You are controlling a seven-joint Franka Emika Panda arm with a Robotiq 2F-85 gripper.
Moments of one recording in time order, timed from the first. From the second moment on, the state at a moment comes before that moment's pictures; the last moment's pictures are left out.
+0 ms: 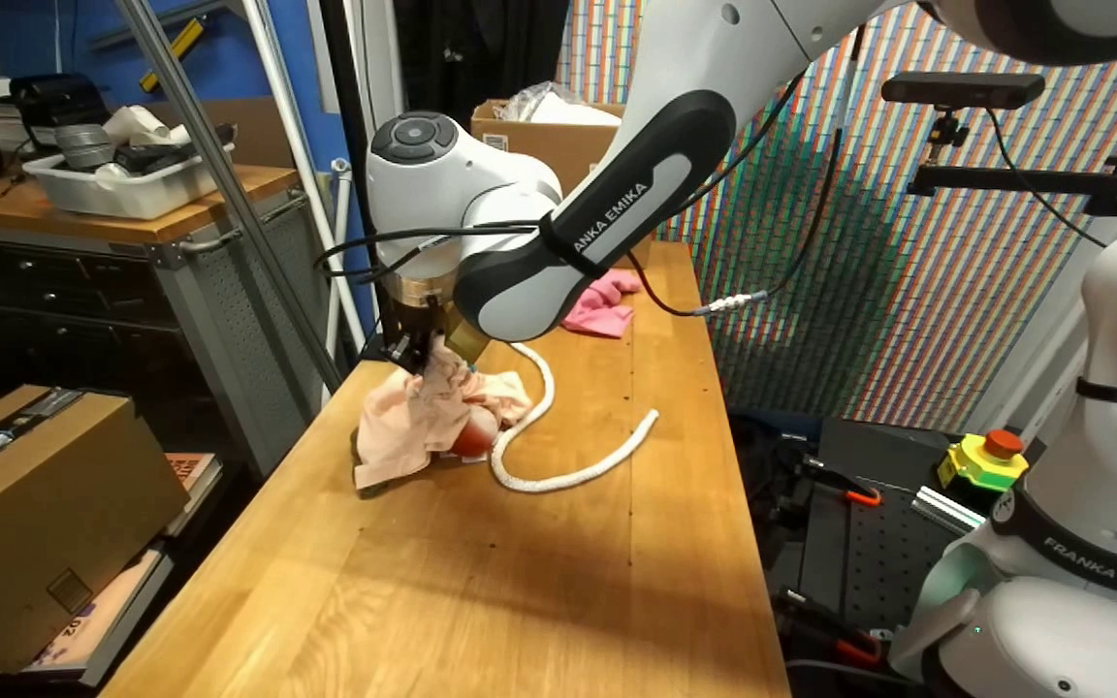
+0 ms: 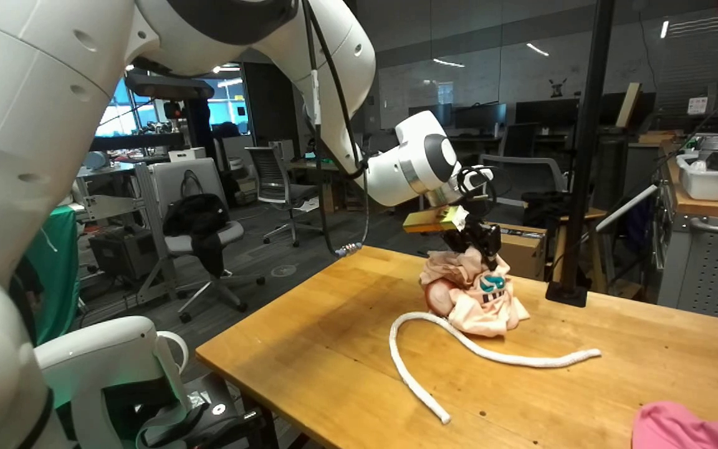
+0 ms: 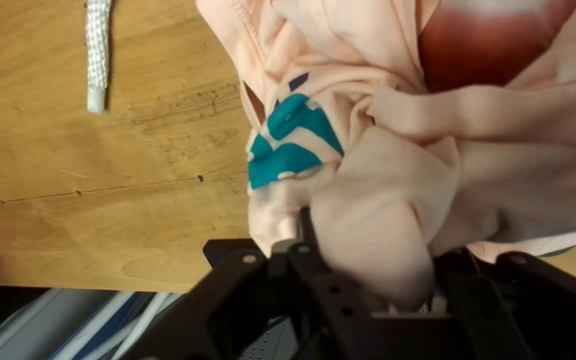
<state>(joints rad) 0.37 0.58 -0.17 -1.75 -0.50 2.57 0.50</state>
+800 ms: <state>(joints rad) 0.44 0.41 -0.20 -1.81 -0.78 2.56 0.77</state>
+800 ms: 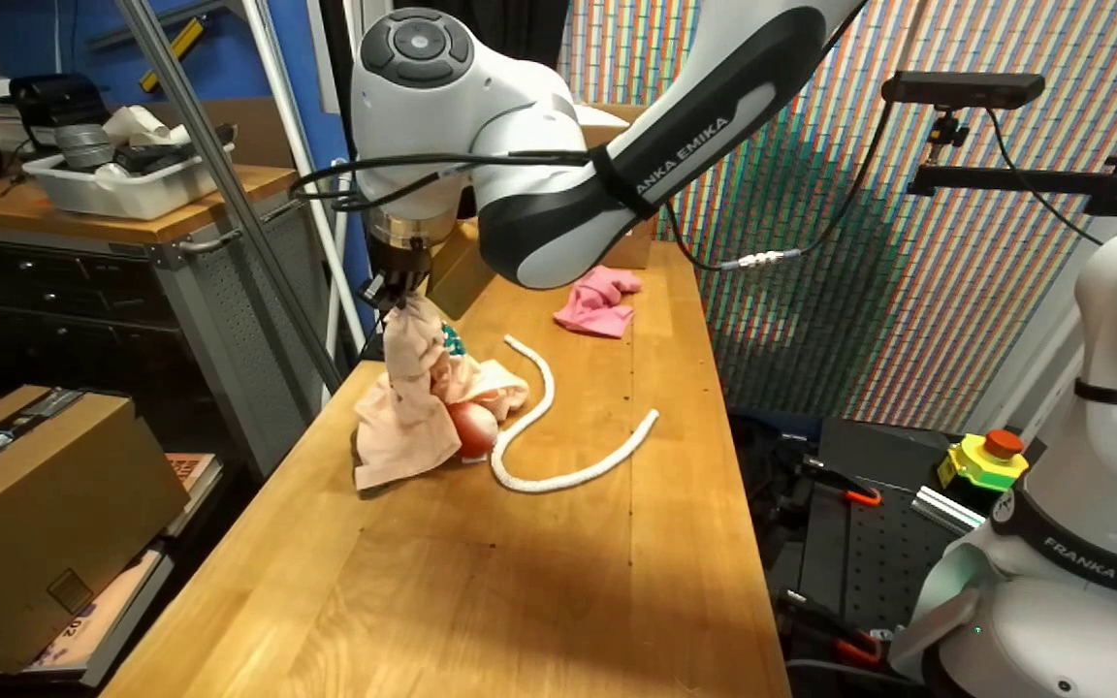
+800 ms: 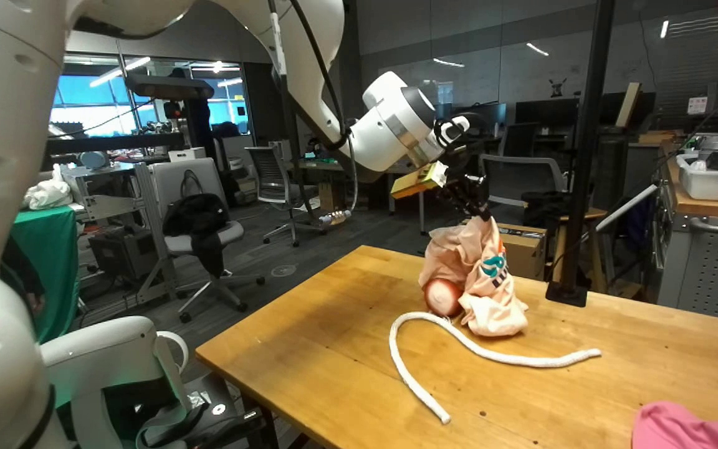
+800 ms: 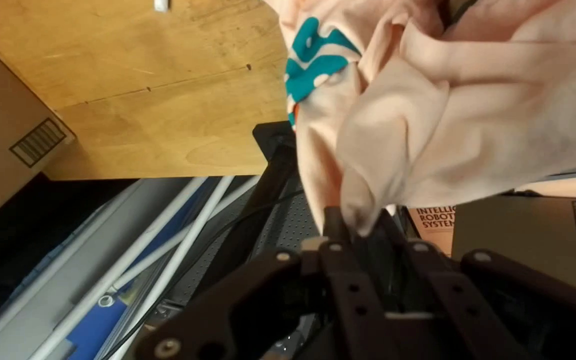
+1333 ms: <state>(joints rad) 0.32 0.17 0.00 -2.03 -0.68 2.55 0.63</state>
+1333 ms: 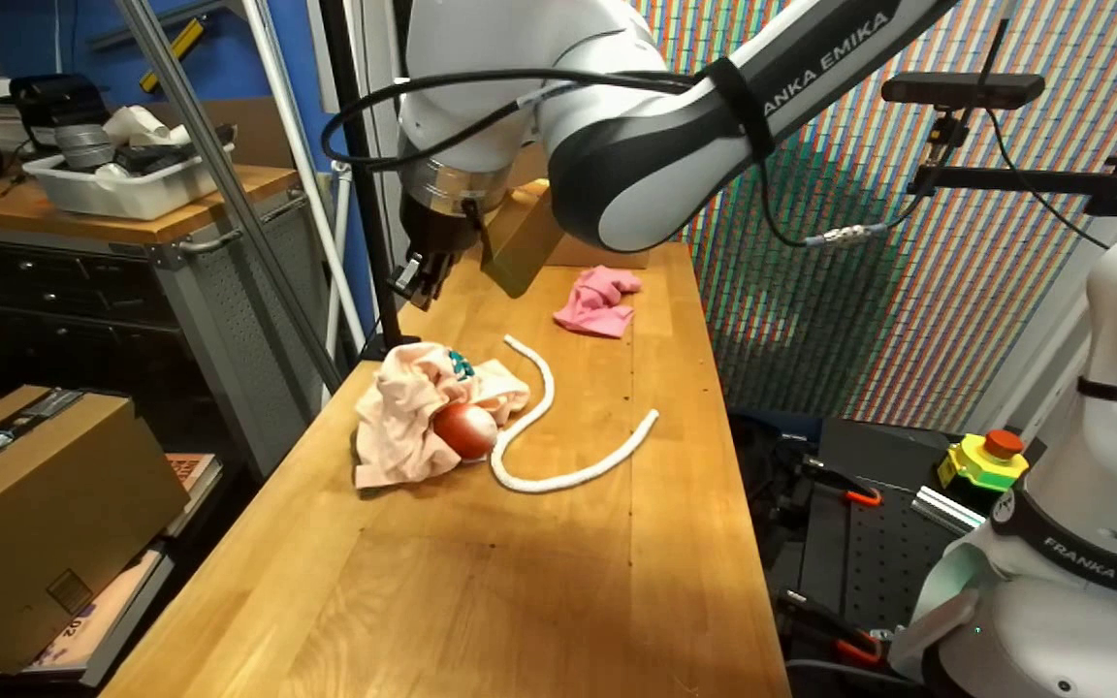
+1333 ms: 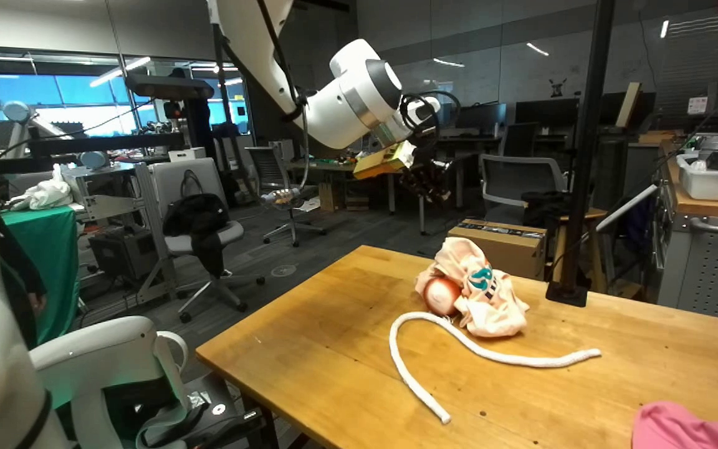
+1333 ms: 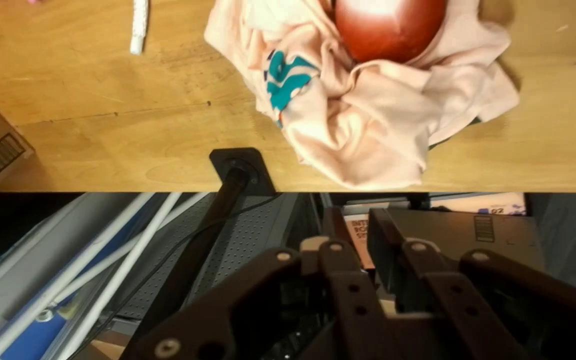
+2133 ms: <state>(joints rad) 0.19 0.31 0.06 -1.99 -0.32 2.56 0.10</state>
